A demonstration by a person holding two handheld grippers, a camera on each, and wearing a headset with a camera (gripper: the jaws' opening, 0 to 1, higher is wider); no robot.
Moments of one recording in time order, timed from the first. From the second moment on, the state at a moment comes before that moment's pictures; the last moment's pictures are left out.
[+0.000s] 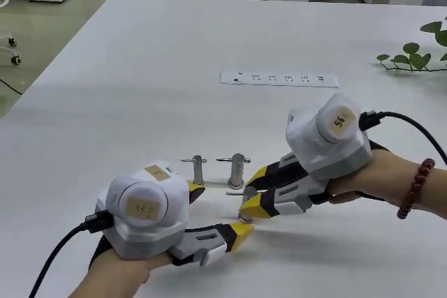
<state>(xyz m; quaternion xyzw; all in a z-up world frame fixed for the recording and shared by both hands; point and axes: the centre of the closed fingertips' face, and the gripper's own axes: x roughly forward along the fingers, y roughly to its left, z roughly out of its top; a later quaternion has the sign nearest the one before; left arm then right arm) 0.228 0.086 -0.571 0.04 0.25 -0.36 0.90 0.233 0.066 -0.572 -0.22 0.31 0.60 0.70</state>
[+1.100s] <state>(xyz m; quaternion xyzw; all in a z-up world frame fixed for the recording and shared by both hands) 0.227 0.108 -0.544 0.04 0.21 -0.34 0.91 0.233 0.068 -0.573 -0.23 0.30 0.61 0.69</state>
